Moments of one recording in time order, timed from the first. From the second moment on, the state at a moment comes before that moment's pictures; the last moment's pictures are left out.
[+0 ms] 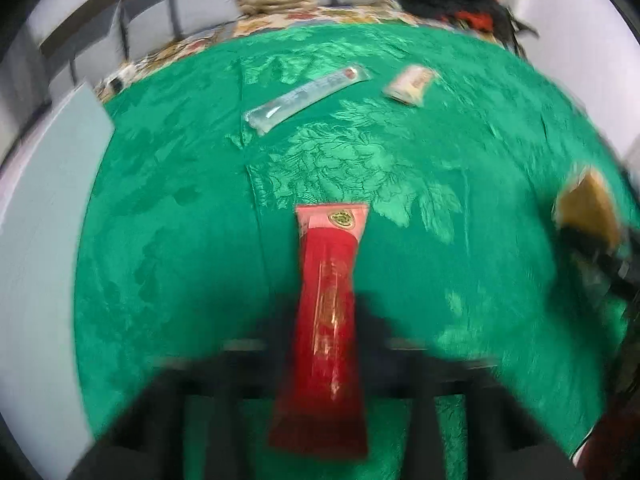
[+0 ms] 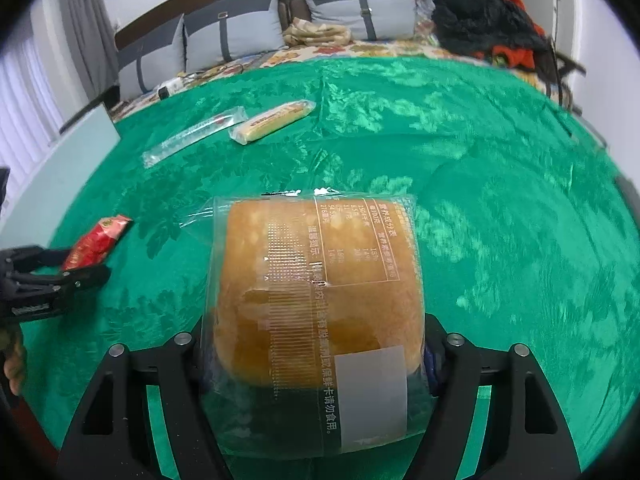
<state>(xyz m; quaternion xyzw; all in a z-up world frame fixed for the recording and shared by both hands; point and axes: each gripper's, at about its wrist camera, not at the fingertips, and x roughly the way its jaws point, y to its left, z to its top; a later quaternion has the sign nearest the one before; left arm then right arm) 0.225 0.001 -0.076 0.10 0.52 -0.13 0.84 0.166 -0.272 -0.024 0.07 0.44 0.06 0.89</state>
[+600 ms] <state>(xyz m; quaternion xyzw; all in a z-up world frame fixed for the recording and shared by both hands) 0.109 0.173 0.063 -0.19 0.38 -0.14 0.89 0.112 -0.179 0.070 0.08 0.41 0.17 0.89</state>
